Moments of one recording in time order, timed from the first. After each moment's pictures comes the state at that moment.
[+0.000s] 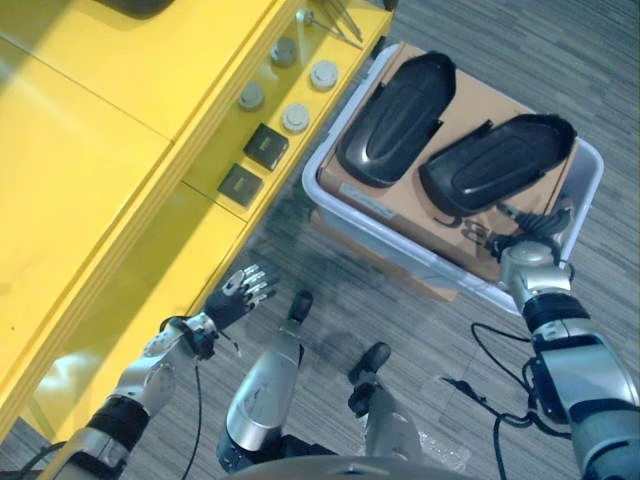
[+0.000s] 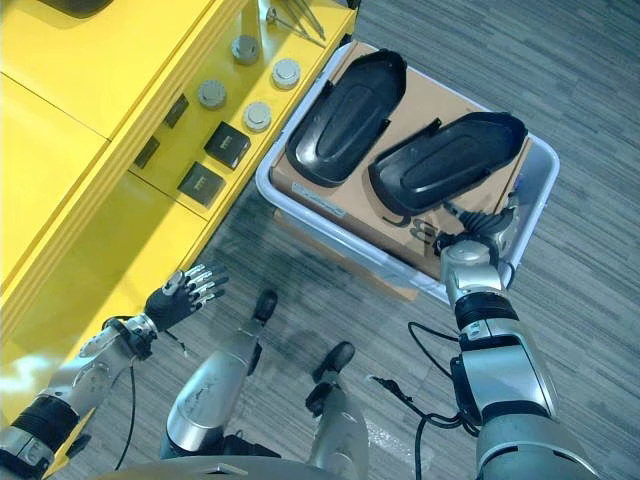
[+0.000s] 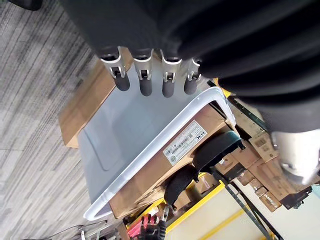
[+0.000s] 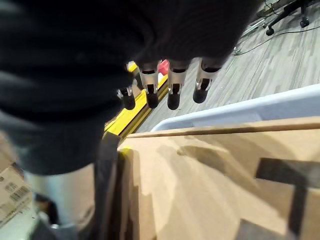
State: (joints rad) left arm -0.11 0.55 -0.39 0.32 -0.98 -0.02 -0.55; right arm -0.71 -0.66 0.11 0.83 0.36 0.11 -0.68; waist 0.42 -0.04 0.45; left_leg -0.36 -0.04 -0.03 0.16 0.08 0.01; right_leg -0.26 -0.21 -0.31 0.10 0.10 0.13
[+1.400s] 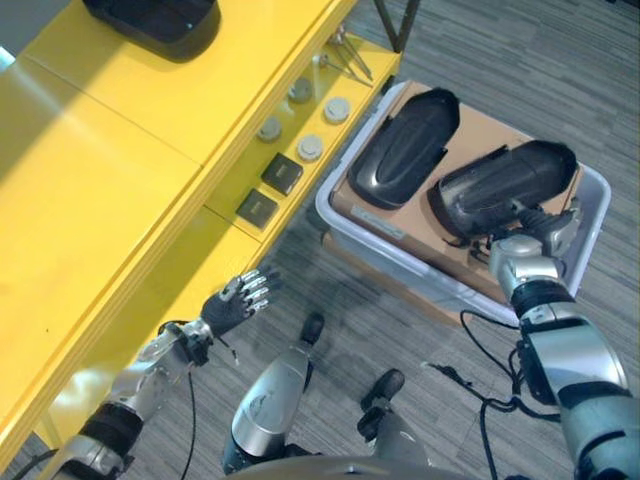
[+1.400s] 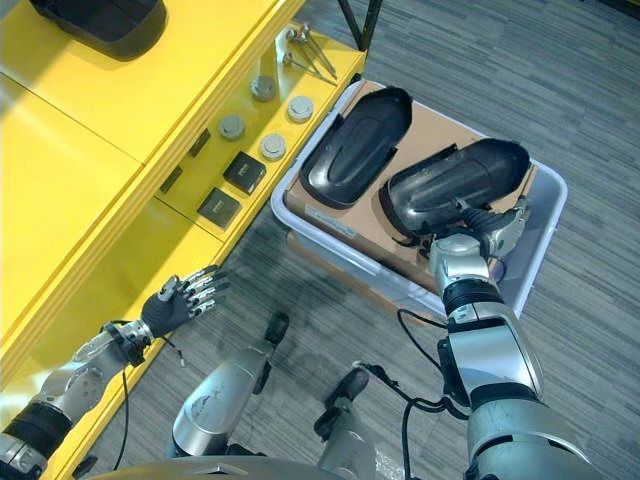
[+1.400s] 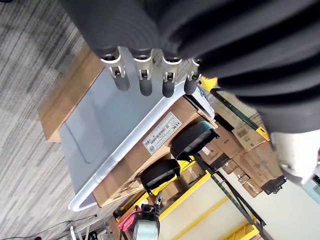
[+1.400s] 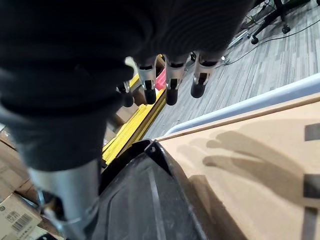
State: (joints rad) left arm -0.10 0.56 -0.37 0.29 -1.02 0.02 -0.61; right arm -0.81 -0.62 0.18 1.03 0.39 0.11 -0.82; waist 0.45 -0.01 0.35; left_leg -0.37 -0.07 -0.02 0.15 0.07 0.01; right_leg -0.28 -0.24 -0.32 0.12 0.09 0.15
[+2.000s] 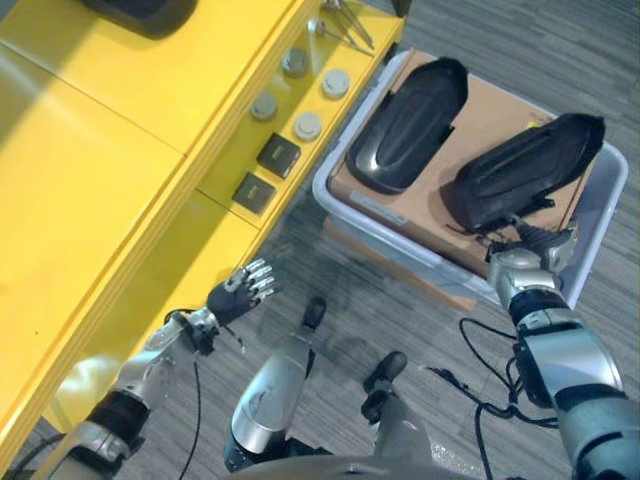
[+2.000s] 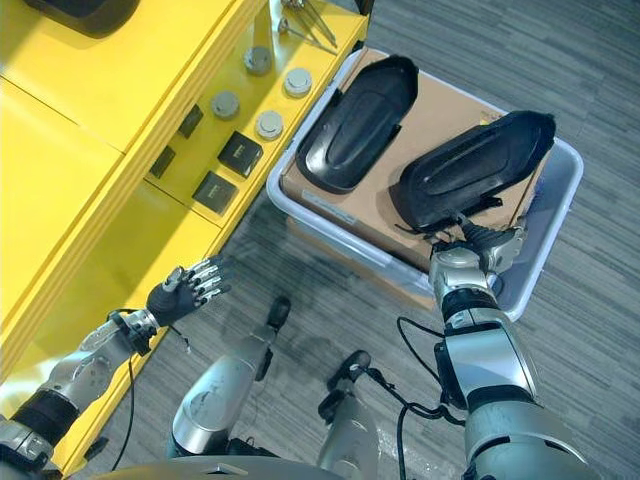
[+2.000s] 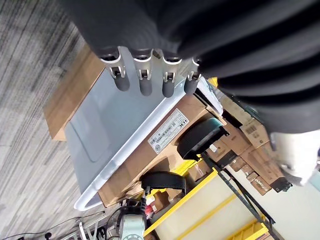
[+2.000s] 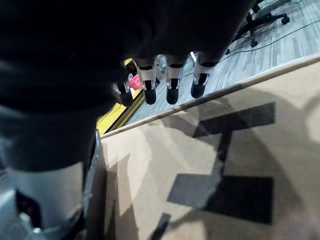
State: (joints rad) left arm -0.17 0.56 -0.42 0.31 -1.04 -0.02 -0.61; right arm -0.80 -0.60 0.17 1.15 0.47 0.03 -0.81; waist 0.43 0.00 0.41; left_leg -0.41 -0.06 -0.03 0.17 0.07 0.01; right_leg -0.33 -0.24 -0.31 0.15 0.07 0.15
